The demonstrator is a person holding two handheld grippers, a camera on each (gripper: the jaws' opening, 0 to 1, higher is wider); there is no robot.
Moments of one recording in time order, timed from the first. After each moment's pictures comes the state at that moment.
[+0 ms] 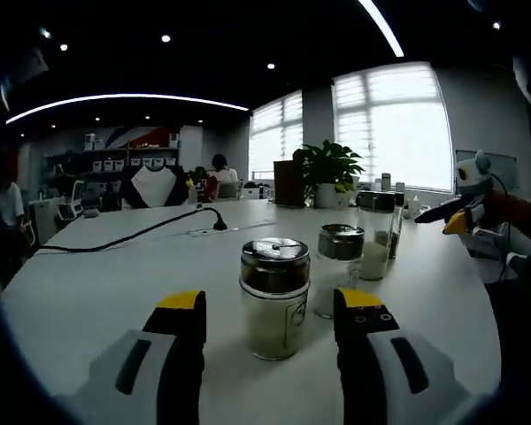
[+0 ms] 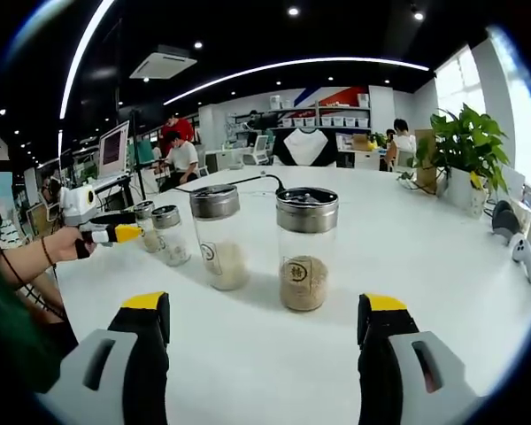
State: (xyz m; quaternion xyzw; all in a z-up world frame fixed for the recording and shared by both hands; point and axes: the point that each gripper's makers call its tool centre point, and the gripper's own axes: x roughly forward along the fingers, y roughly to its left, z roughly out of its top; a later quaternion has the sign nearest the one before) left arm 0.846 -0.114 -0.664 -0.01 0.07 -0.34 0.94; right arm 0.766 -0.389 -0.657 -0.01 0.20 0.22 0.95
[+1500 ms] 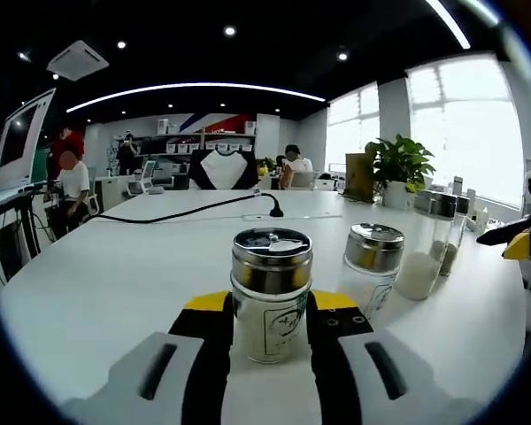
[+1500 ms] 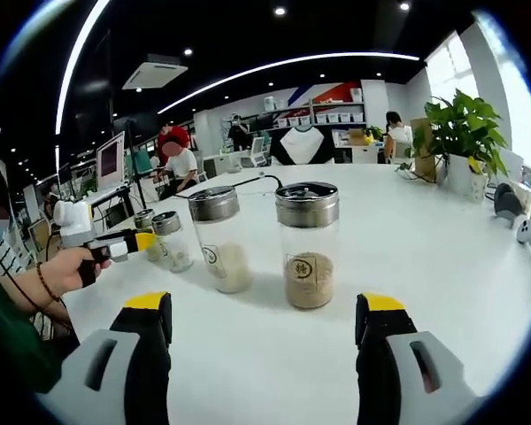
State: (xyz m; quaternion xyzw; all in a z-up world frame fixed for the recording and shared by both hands) left arm 0.858 -0.121 -0.681 -0.01 0.10 -0.17 0.98; right arm 0.765 -0.384 -0.661 0.02 0.20 0.22 0.95
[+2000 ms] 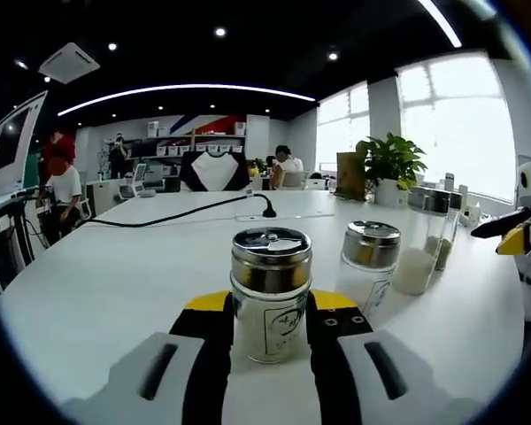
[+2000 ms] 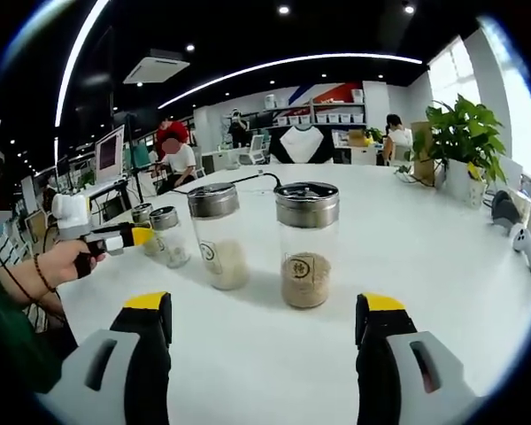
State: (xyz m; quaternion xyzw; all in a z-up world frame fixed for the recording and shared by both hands) left arm 0.857 -0.123 -0.680 -0.01 0.10 -0.19 0.98; right arm 0.765 -0.386 -0.661 -0.03 0.20 0.22 0.96
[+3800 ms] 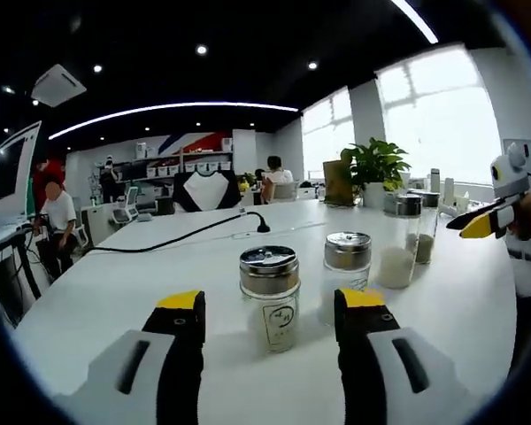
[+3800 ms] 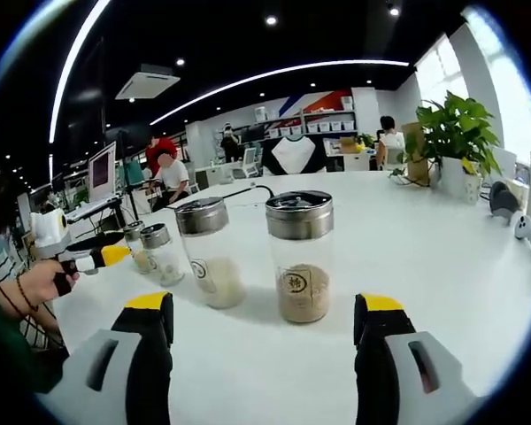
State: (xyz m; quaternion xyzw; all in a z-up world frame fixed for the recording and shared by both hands) left arm 0.824 -0.115 -0.654 0.04 0.06 -0.21 0.98; right arm 0.781 -0.385 -0.661 0.03 0.18 0.20 0.96
